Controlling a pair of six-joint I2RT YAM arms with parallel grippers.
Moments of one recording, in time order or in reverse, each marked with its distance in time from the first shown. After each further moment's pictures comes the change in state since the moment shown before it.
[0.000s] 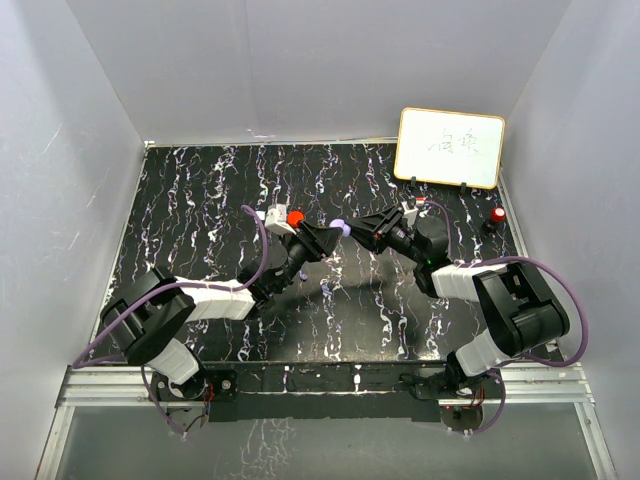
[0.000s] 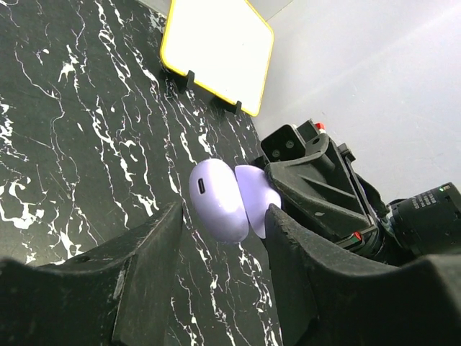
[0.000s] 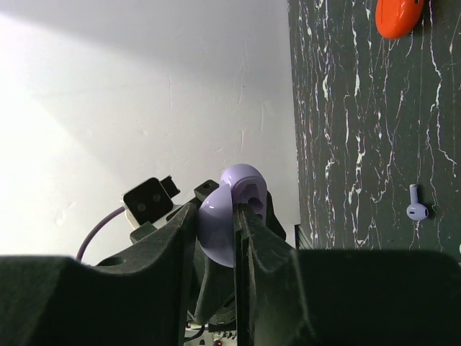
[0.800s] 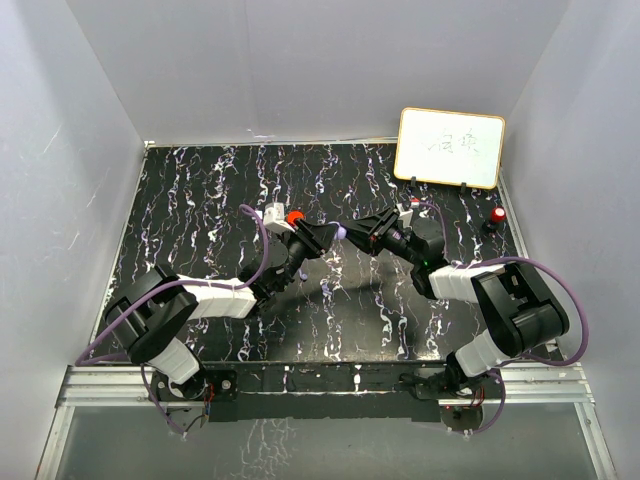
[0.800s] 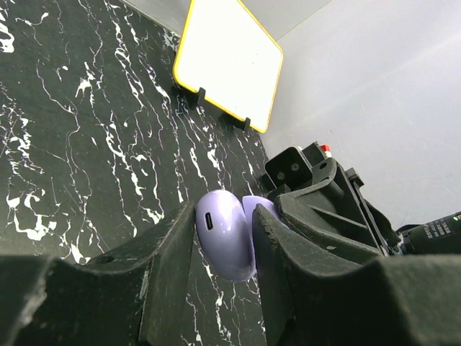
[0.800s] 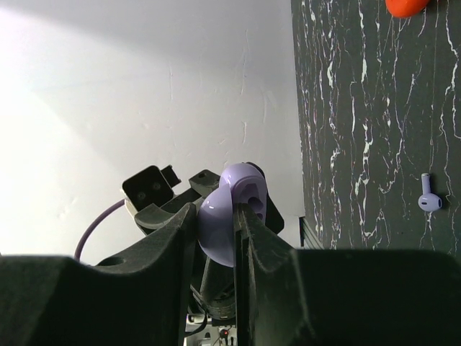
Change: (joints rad) left arm 0.005 0.019 0.014 0.016 -0.037 -0.002; right arm 0.039 0.000 0.000 0.000 0.015 0.022
